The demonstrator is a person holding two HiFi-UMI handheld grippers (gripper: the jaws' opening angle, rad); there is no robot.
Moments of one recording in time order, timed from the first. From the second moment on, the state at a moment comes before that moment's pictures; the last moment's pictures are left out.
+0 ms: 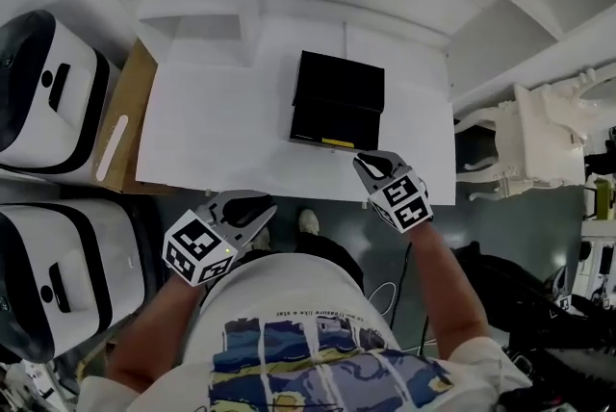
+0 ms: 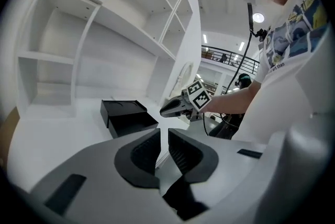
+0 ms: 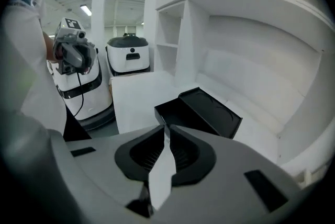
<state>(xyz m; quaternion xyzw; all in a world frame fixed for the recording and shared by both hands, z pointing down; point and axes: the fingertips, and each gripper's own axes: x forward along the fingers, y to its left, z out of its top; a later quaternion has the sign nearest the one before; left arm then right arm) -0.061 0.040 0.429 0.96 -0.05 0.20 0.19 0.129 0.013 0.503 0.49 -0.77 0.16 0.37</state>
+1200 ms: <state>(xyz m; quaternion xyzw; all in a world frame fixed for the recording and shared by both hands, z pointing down) -0.051 0.007 0.433 0.93 -0.21 0.20 0.24 0.137 -0.051 0.643 0.12 -0.79 0.18 0.58</state>
